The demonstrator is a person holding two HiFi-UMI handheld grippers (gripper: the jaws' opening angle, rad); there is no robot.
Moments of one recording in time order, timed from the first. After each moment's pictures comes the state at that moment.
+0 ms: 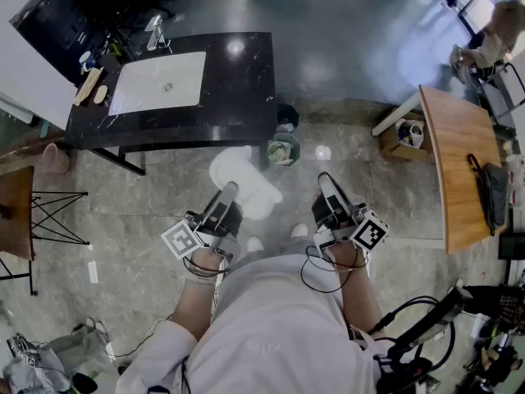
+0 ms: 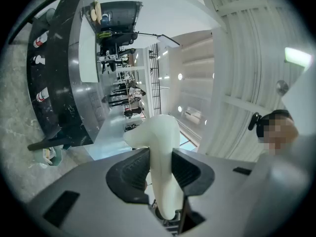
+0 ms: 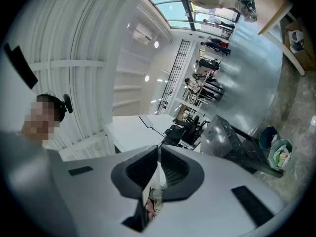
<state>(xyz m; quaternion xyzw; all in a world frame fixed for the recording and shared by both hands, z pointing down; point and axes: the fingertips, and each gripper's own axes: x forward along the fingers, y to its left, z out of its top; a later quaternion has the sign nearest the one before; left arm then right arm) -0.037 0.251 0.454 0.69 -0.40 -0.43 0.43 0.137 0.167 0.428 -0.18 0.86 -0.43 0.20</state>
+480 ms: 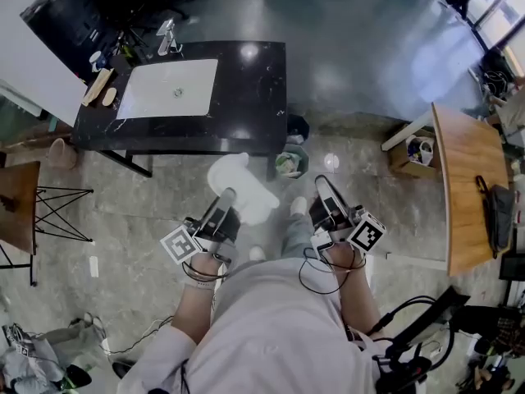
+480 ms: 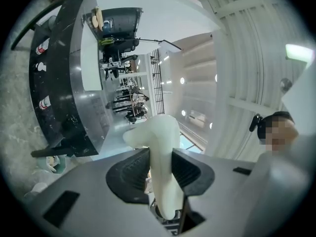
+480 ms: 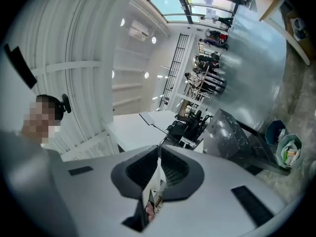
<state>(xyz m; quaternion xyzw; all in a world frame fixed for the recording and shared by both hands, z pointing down) -0.064 0.225 0.463 0.67 -0.43 -0.44 0.42 0.104 0.124 0.439 -0.15 0.86 -0.45 0.19</state>
